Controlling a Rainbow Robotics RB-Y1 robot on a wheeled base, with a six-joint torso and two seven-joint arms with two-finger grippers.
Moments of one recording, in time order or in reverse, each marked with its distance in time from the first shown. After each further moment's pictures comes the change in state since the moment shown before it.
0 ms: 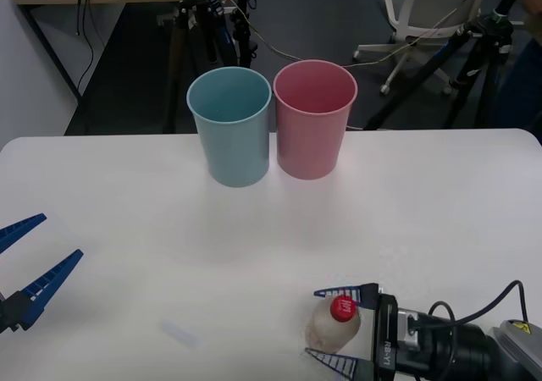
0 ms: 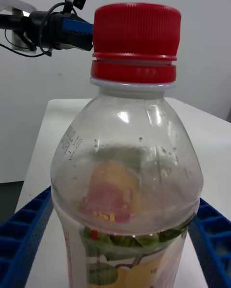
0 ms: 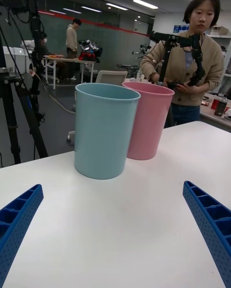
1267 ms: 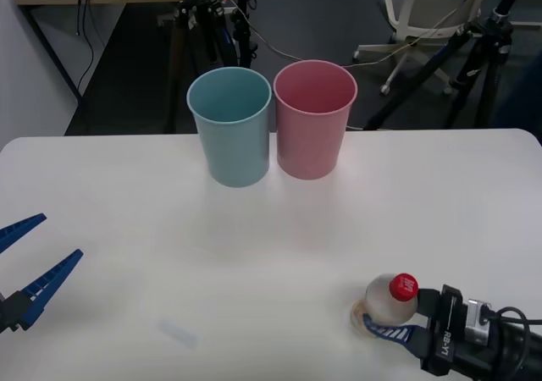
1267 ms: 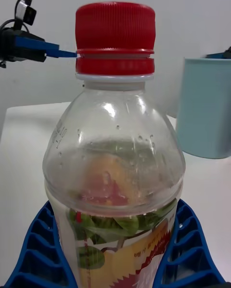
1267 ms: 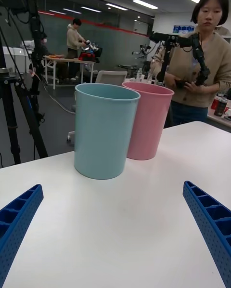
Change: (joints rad) right arm 0.156 -0.081 -0.181 -0.115 -0.128 0.023 -0.048; left arm 0.000 0.000 0.000 0.000 0.000 0.000 0.000
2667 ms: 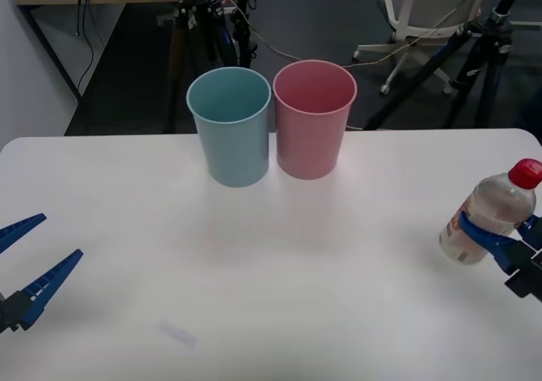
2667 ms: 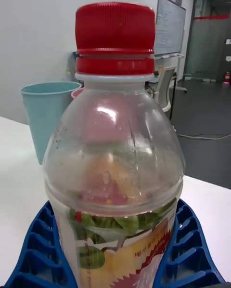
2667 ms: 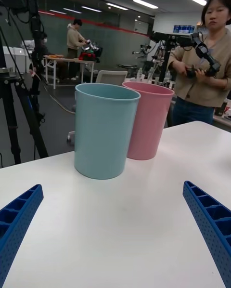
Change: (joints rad) right arm 0.275 -0.188 -0.252 -0.505 -0.280 0.601 -0.234; left arm 0.000 0.000 0.000 0.000 0.000 0.000 0.000
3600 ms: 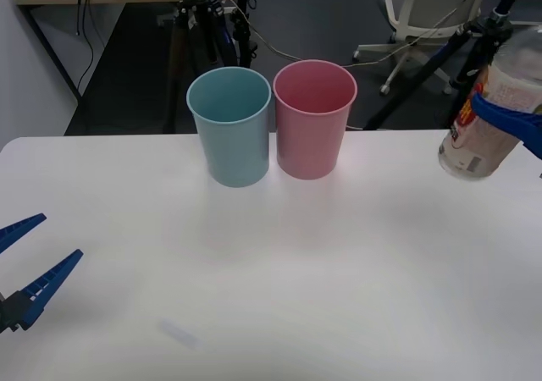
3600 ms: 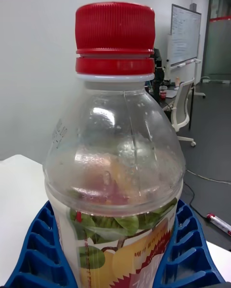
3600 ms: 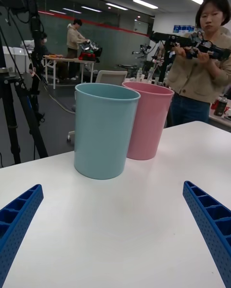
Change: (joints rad) right arm 0.041 -0.539 -0.187 -0.419 -0.589 0.411 -0.027; left arm 0.000 0.000 0.000 0.000 0.000 0.000 0.000
